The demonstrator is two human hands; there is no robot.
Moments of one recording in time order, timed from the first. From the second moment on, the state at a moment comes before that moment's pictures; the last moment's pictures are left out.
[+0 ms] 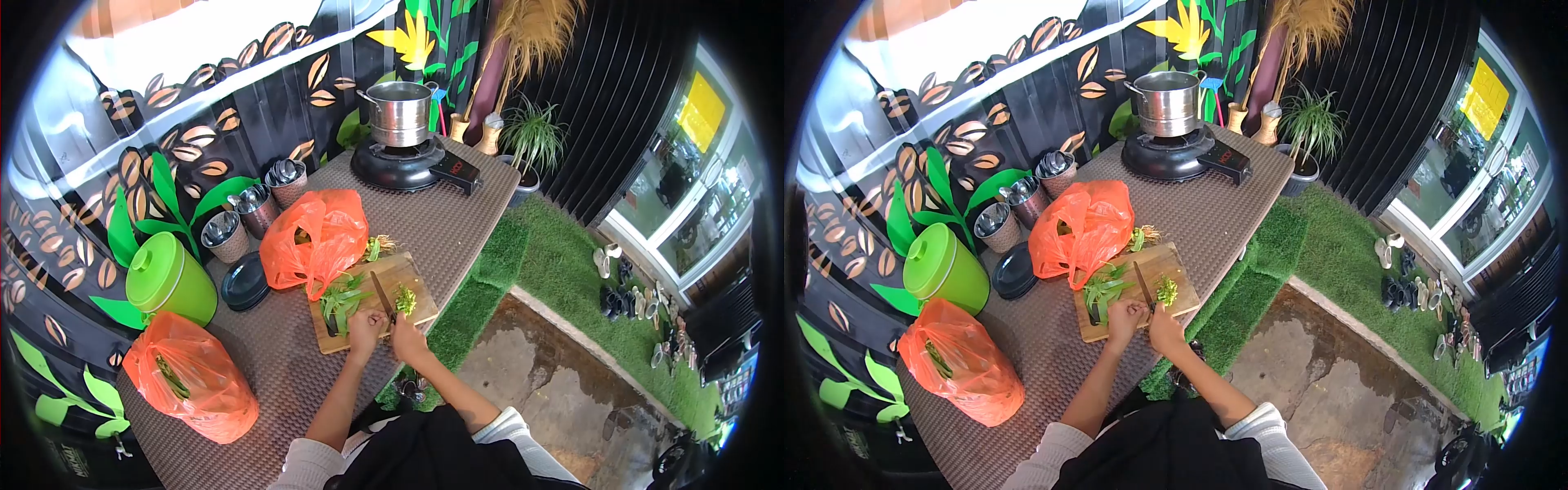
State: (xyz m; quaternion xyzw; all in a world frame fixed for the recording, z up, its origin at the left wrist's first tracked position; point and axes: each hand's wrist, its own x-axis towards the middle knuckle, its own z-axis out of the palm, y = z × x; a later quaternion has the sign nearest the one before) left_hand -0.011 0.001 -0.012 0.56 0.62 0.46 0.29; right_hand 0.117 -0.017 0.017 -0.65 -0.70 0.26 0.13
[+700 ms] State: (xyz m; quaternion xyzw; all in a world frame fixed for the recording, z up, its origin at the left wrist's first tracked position) left_hand 0.012 0.014 -0.001 0.61 0.59 0.47 0.25; right_hand 0.135 -0.021 0.023 -0.65 -0.70 0.25 0.14
